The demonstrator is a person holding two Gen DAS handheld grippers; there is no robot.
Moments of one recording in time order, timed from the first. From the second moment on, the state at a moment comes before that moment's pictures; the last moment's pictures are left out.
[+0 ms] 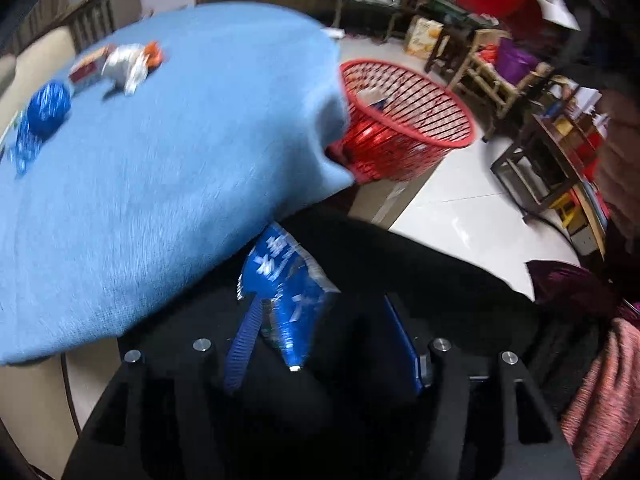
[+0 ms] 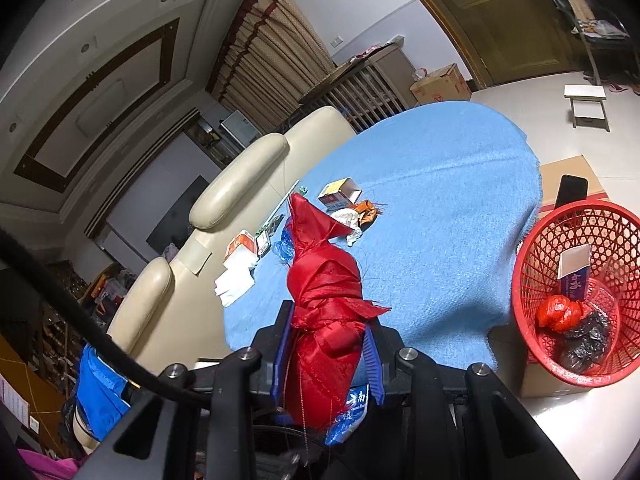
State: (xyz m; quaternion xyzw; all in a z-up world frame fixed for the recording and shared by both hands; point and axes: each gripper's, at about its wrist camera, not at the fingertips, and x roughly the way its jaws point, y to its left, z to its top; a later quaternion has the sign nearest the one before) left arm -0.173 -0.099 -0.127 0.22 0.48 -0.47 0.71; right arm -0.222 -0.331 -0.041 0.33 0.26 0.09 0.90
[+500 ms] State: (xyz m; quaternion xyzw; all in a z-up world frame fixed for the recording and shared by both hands) left arm -0.166 -0.116 -0.158 0.26 0.50 -0.42 0.71; right arm -0.223 -0.335 -0.042 0.34 0.26 0.08 0.90
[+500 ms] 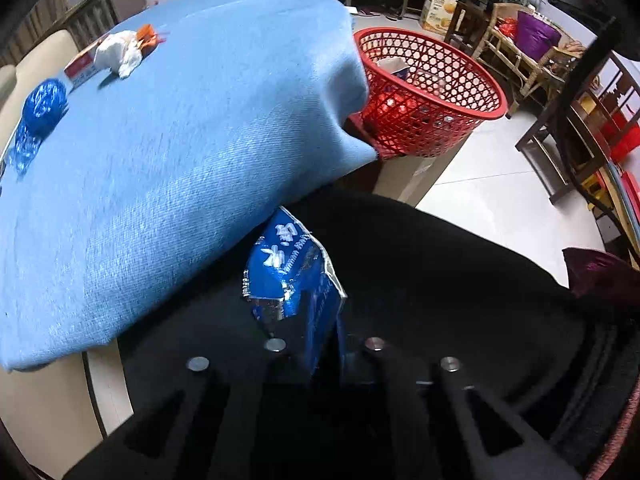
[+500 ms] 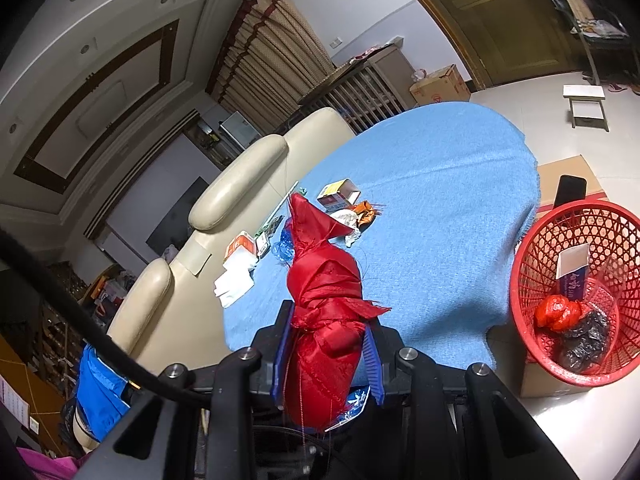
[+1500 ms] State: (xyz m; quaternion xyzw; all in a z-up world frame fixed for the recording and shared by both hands) left arm -0.109 -0.154 0.055 0.18 0.25 -0.40 0.86; right arm -0.243 -0.378 0.021 0.29 0.19 -0.01 0.94
